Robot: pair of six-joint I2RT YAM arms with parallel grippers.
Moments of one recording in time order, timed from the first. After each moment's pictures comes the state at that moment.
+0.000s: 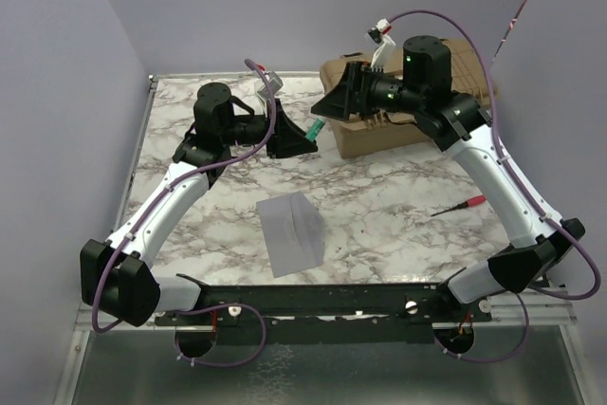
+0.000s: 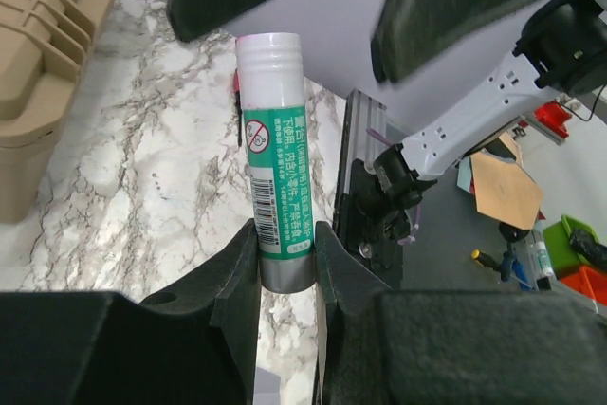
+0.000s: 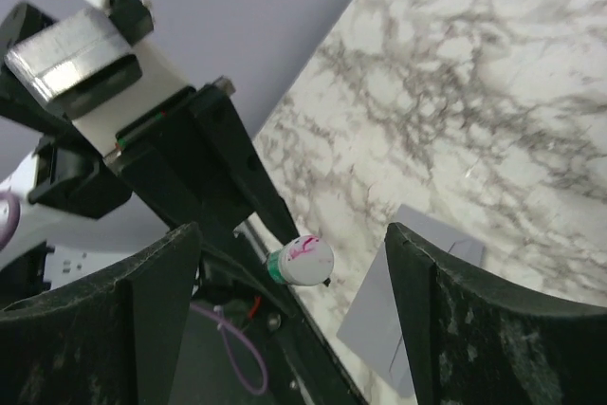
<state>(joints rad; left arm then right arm) -0.39 1.30 1.14 0.10 1.05 -0.44 0.54 1.48 1.74 -0.53 -0.48 0.53</state>
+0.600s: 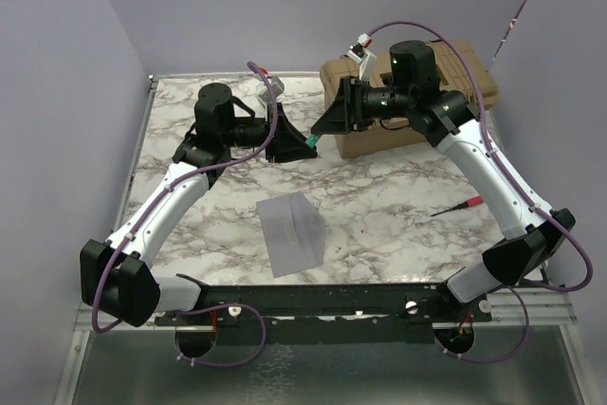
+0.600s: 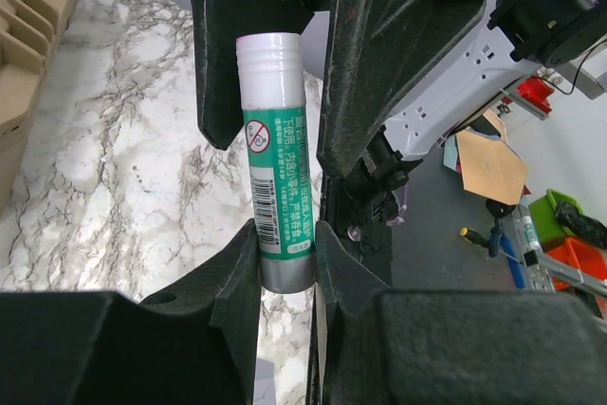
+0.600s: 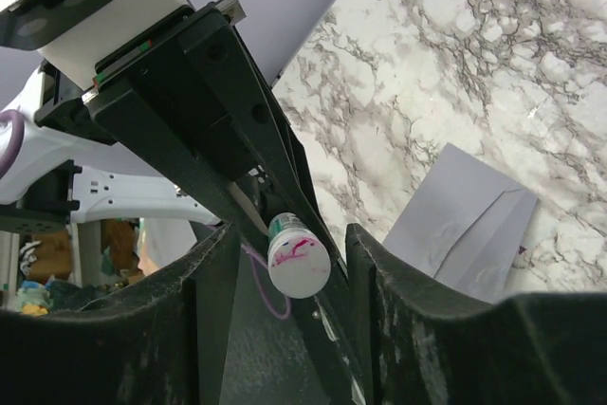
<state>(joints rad) -0.39 1.30 1.14 0.07 1.13 -0.40 0.54 1.54 1.74 -0.64 -0.73 0.47</state>
